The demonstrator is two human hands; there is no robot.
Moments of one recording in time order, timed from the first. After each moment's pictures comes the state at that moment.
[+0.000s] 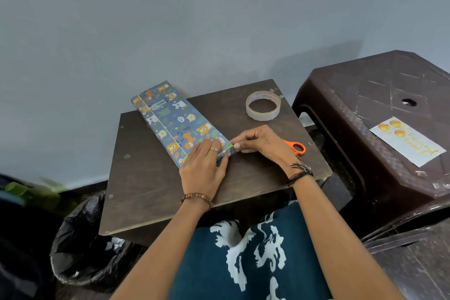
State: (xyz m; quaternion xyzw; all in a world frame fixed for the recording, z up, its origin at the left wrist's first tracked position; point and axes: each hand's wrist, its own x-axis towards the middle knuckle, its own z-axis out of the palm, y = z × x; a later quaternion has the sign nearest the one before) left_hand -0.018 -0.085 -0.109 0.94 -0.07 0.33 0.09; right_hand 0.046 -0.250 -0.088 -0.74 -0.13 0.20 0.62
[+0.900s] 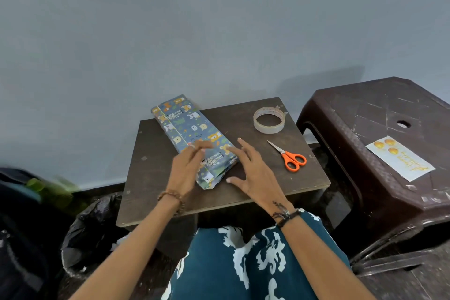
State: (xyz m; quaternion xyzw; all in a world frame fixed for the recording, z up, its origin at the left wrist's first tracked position) left_hand -0.038 -0.045 -0.051 0.84 0.00 0.11 0.52; right_hand -0.022 -0.221 -0.097 -0.91 -0.23 -0.05 0.35
